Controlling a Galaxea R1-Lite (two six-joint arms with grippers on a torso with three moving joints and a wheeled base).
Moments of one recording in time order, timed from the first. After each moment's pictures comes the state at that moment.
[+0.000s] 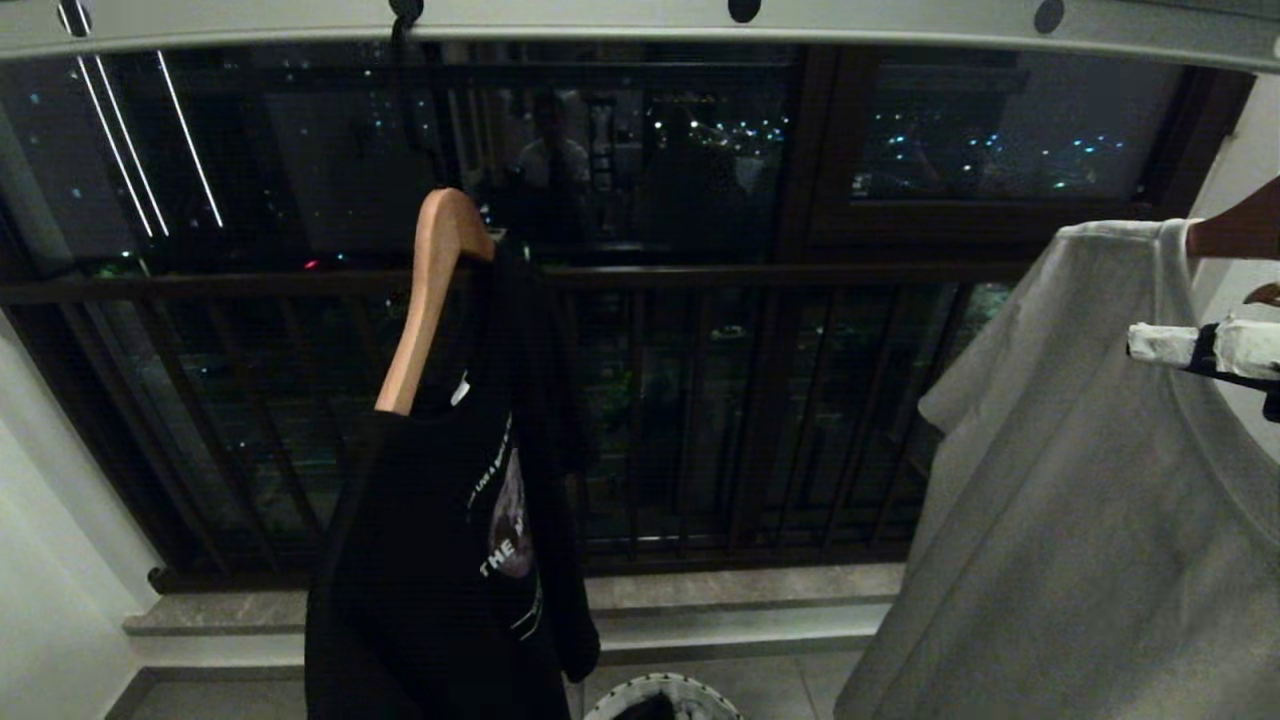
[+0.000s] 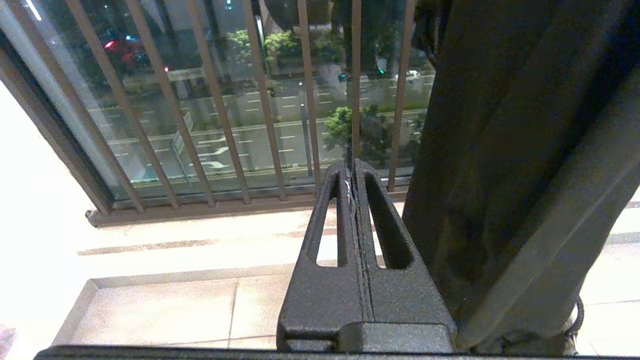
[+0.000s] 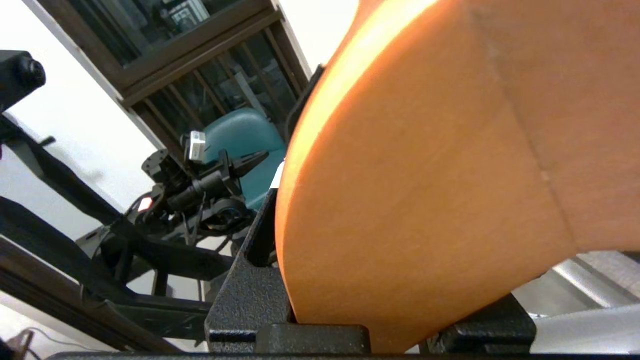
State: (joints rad) left arm 0.00 0.00 0.00 -0.01 -0.03 0.04; right arm -0.10 1.13 -0.85 -0.39 1.30 0.47
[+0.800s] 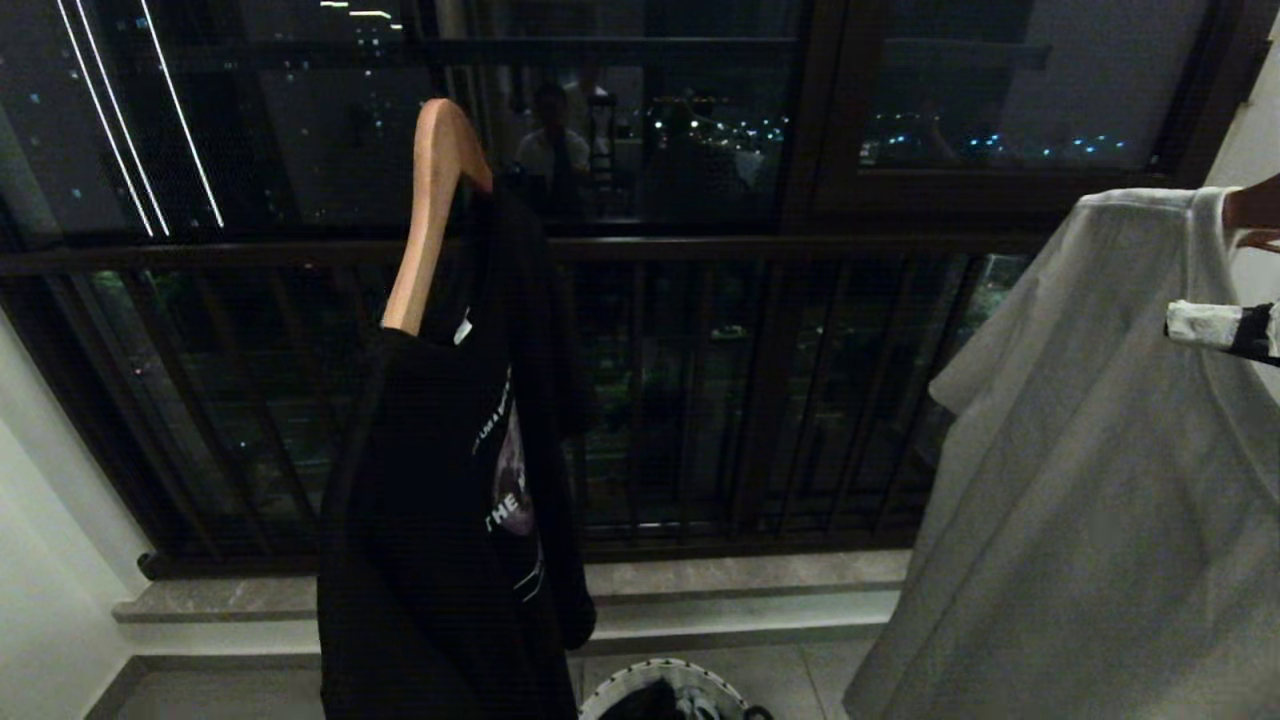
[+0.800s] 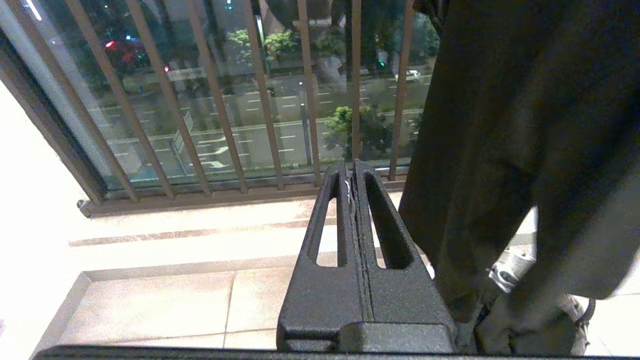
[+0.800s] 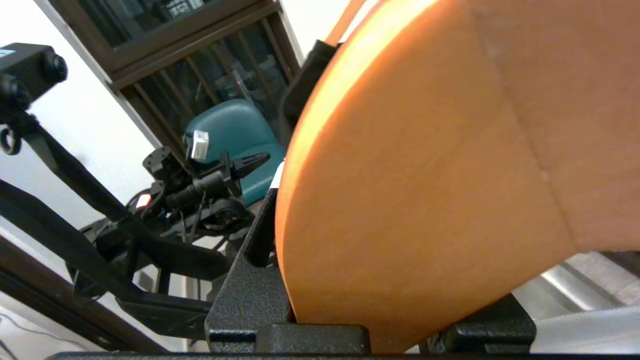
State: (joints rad) left arm 0.00 0.00 0.00 -0.01 -0.03 0.04; right arm -0.10 1.10 -0.87 -0.39 1.30 0.47
